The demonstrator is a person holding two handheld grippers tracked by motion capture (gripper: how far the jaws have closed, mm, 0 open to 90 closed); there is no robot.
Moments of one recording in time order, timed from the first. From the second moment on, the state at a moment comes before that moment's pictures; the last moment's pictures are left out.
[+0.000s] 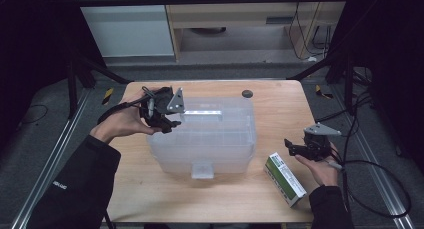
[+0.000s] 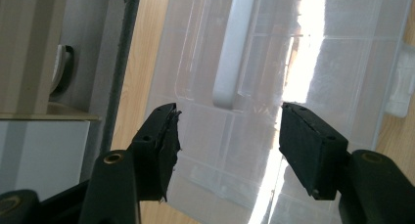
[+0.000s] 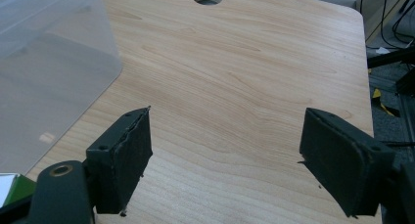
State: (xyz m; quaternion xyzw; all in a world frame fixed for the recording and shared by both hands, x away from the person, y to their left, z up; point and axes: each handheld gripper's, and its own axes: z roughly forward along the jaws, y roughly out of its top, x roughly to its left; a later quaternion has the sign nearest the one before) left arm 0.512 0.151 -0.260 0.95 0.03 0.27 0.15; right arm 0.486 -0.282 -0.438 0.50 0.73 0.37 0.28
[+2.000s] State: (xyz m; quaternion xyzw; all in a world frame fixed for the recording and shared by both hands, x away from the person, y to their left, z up) left arm 0.529 0.101 -0.286 0.95 -0.03 0.29 0.06; right arm 0.484 -0.280 -0.432 0.48 0.74 0.37 0.28
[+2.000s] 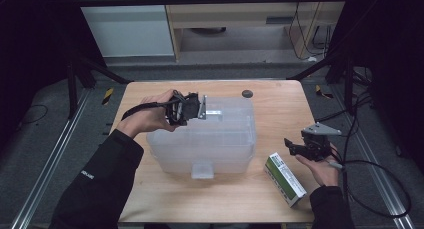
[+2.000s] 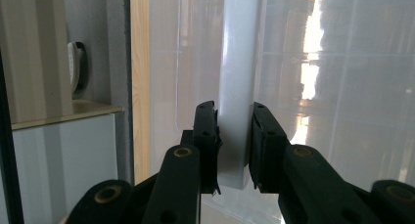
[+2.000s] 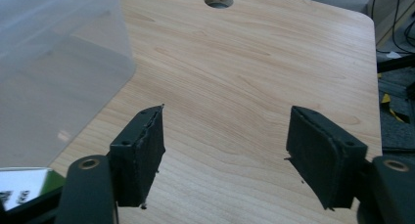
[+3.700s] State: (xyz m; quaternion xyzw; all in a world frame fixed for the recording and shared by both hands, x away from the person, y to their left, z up) left arm 0.544 0.102 -0.273 0.96 0.01 0.28 0.08; right arm 0.457 -0.237 -0.388 0.40 0.80 0.41 0.19
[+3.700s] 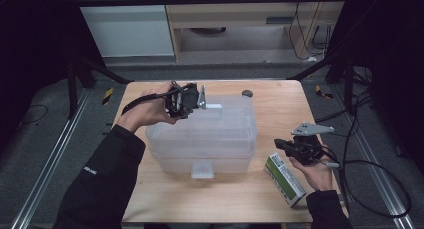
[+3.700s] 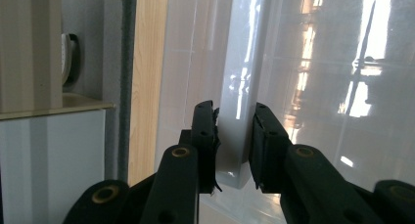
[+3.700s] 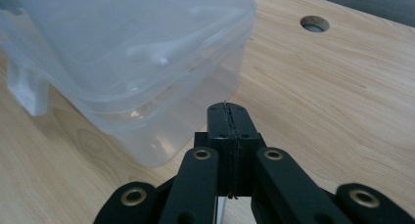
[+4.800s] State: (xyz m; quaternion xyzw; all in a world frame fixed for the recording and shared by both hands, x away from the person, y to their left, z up) left arm 0.571 0.106 -0.257 0.95 0.04 0.30 0.10; right arm 0.456 -0.194 -0.396 0.35 0.81 0.45 0.15
